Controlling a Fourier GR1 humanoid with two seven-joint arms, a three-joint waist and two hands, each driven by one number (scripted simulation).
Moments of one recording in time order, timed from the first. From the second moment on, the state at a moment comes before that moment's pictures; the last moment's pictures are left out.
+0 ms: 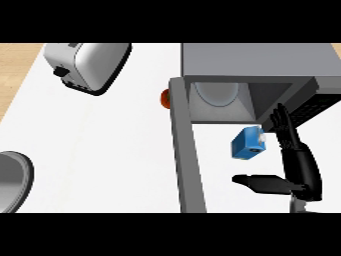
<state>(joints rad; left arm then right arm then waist) 0.48 0.04 0.43 -2.35 0.40 -0.33 0.09 0.03 -0.06 0.00 -1.60 0.10 -0.02 -0.24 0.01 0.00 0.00</state>
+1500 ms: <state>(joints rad) 0.49 0.02 0.52 -2.34 0.48 -0.40 0.11 -0.31 -0.13 -0.17 -0.63 0.14 -0.01 -0.85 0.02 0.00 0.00</state>
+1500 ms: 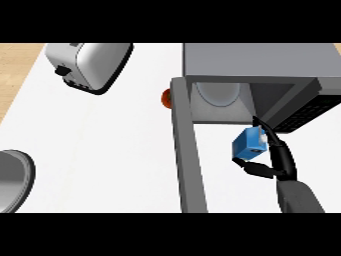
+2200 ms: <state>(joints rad) 0.50 0.02 0.57 -2.33 0.51 -0.44 0.10 -0.41 -0.11 -0.15 -0.52 0.17 -0.01 -1.02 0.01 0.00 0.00</state>
